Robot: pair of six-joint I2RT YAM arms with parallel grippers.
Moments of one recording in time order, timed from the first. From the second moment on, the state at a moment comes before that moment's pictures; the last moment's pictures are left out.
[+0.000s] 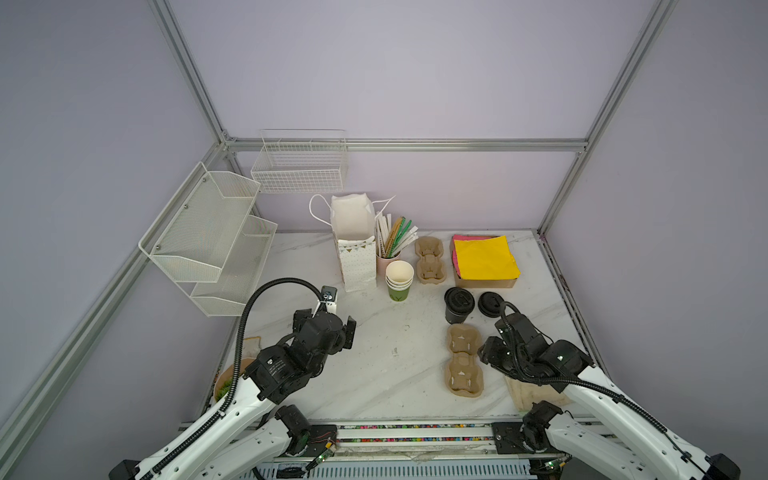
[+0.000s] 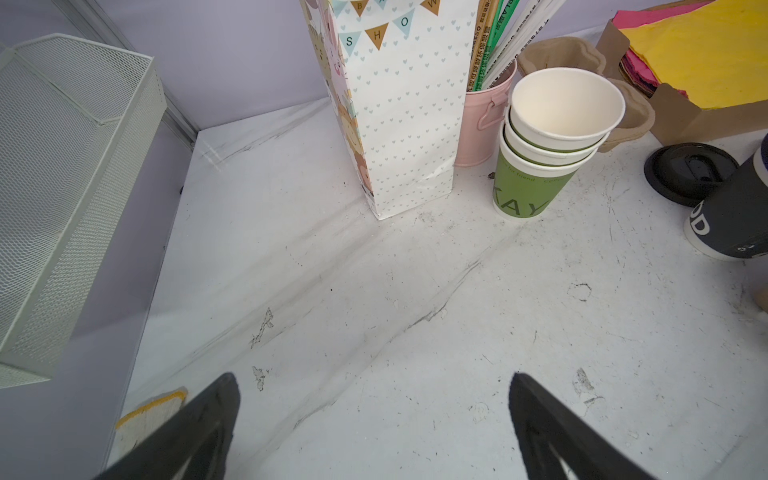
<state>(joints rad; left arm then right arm) -0.73 0.76 0.83 -0.75 -0.62 -0.25 0.60 0.81 0.76 -0.98 0.09 1.01</state>
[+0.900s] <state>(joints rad) -0.24 1.50 1.70 -0.69 -0.25 -0.29 0.60 0.94 0.95 -0.90 0.16 0.84</state>
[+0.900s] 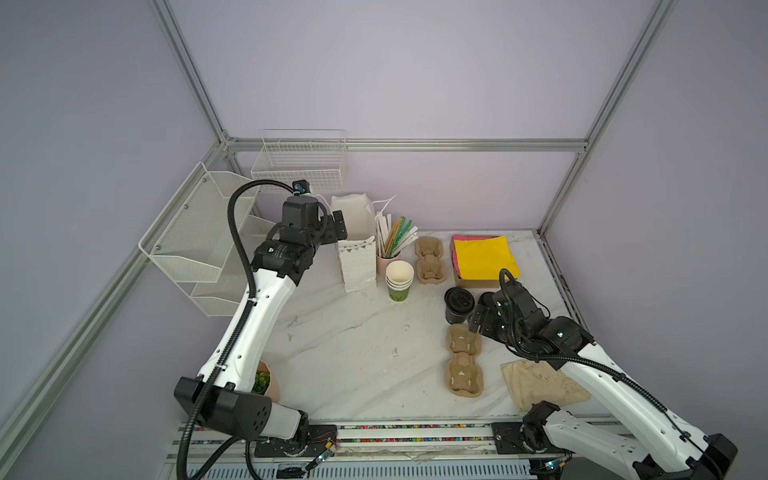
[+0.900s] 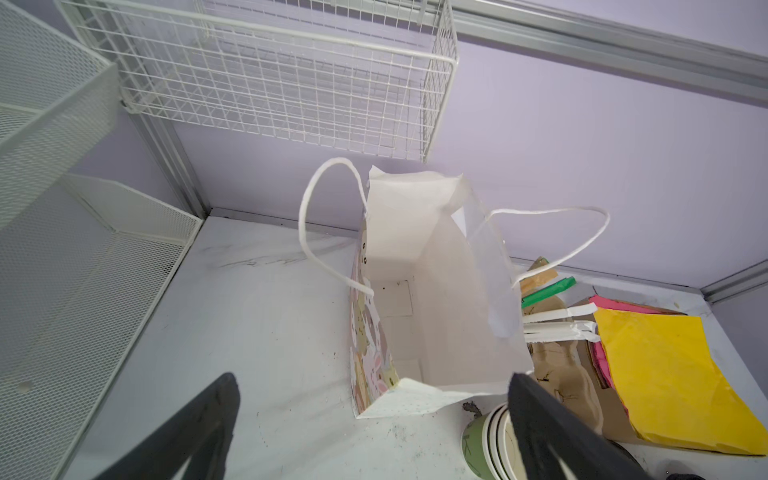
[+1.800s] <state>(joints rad) -0.24 1.83 1.90 -0.81 -0.25 -0.27 0.60 0.86 0.95 -0.91 0.16 0.80</state>
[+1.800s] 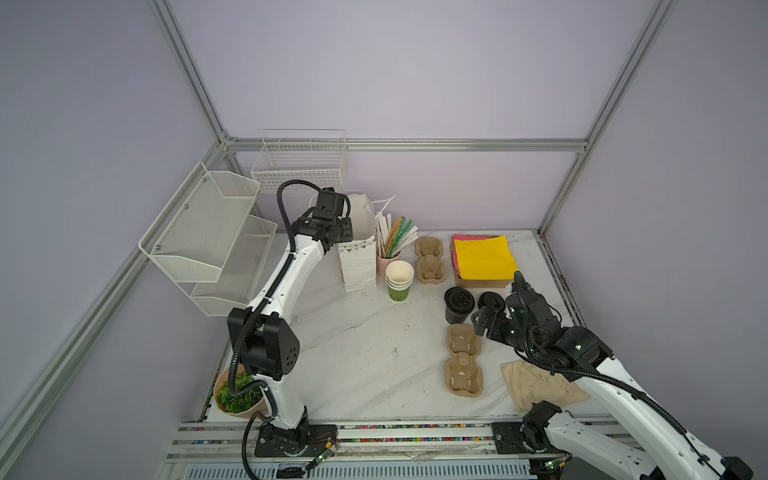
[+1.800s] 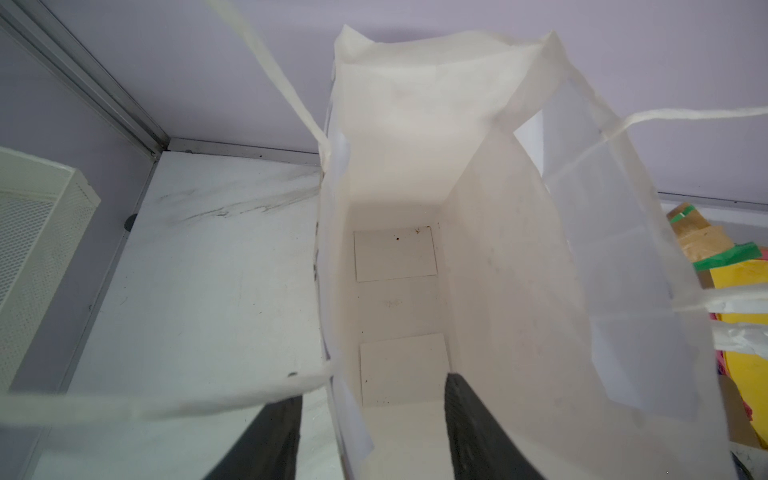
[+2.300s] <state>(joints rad) -0.24 1.86 1.94 -0.83 -0.28 -0.25 0.60 0.86 0.95 -0.91 0.15 0.80</state>
